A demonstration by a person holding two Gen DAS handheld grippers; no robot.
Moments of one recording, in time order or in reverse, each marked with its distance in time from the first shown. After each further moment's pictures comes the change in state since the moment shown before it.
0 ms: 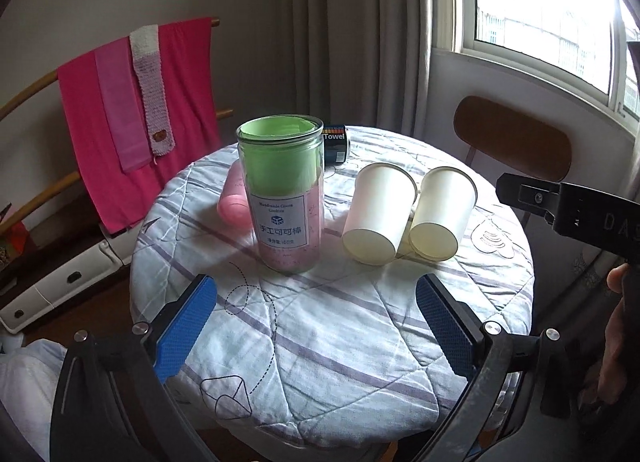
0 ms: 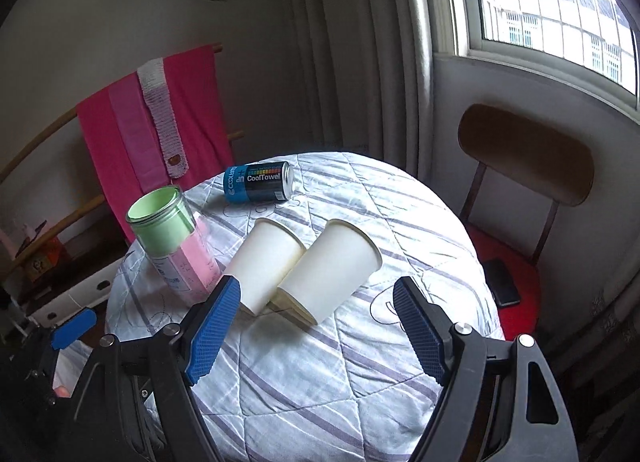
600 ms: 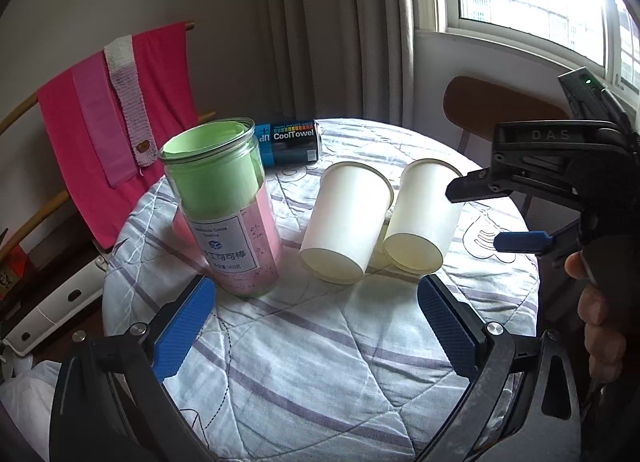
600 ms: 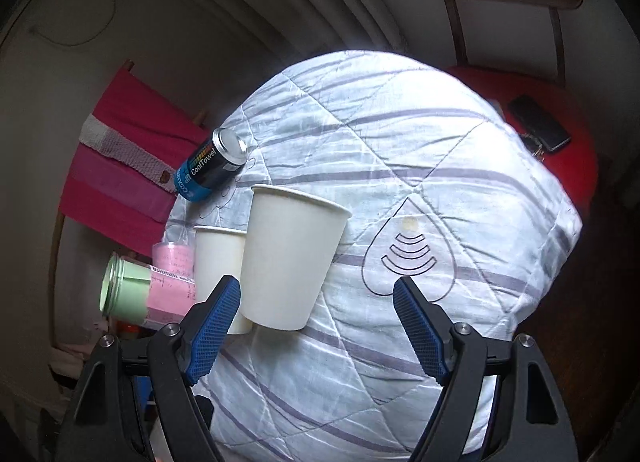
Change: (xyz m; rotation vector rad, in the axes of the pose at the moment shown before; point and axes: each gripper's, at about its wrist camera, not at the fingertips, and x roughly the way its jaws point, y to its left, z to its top) left arm 0.038 -0.040 0.015 0.080 0.030 -0.001; right arm 0.093 -0.083 0.004 0.538 0.330 0.227
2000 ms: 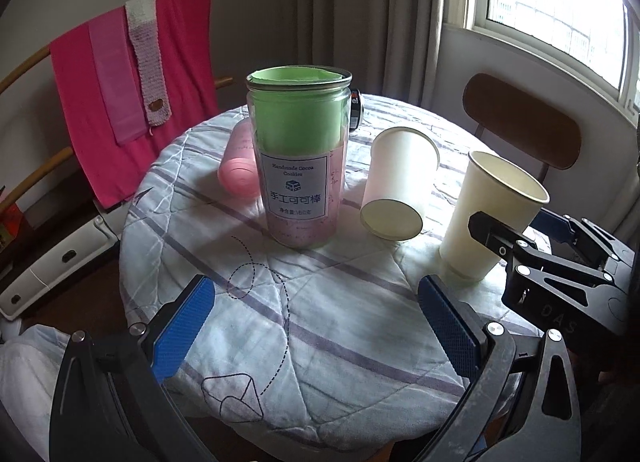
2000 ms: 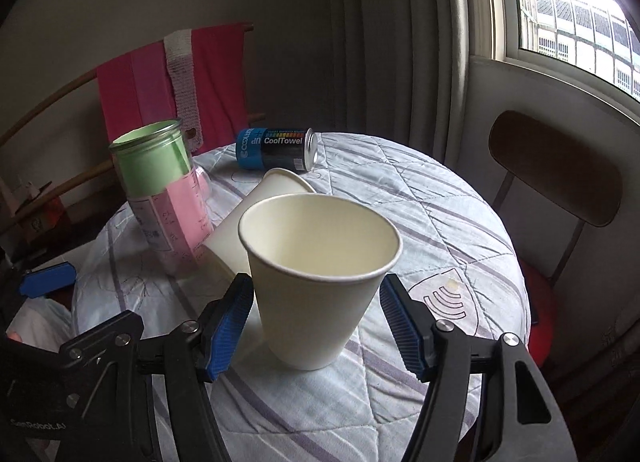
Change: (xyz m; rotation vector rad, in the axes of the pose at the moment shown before) left arm -0.007 0.058 -0.026 -0.108 0.076 -0.026; right arm -0.005 0.066 -0.094 -0.700 -0.332 -0.237
